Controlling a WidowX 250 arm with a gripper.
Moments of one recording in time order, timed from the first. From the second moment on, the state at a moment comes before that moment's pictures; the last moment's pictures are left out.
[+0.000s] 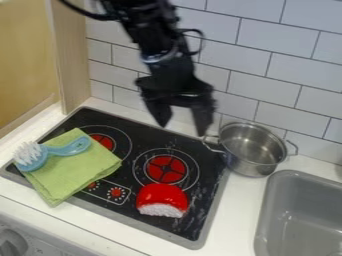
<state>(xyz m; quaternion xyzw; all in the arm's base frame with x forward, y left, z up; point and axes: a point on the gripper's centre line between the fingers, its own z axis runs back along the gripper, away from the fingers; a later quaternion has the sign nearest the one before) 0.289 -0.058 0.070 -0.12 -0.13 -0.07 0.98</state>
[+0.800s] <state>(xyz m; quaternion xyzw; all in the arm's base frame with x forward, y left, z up) 0.323 -0.106 0.034 -0.06 -0.13 0.00 0.99</state>
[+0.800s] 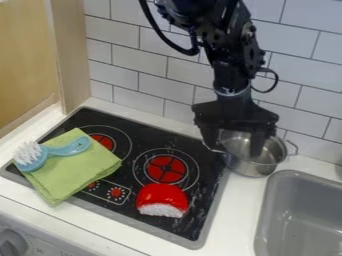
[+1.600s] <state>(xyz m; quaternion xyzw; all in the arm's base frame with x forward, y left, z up) 0.367 -0.091 0.052 -0.05 -0.15 -0.03 0.99</state>
